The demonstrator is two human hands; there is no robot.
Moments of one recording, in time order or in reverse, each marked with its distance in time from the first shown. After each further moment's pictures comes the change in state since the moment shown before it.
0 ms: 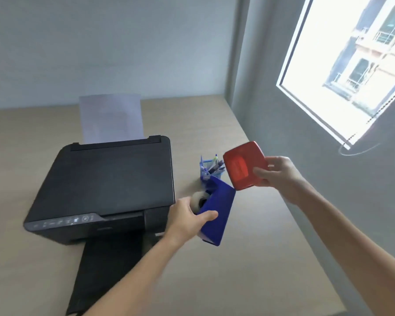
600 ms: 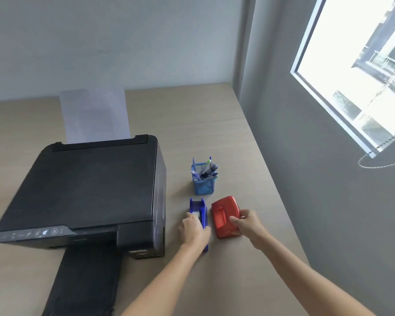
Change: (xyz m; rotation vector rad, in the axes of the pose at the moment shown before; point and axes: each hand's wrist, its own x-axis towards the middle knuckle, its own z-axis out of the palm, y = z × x) left_hand 0.093 -0.050 0.117 0.602 0.172 -0.369; right_hand 0.068 0.160 0.052 -0.004 -0.112 0.424
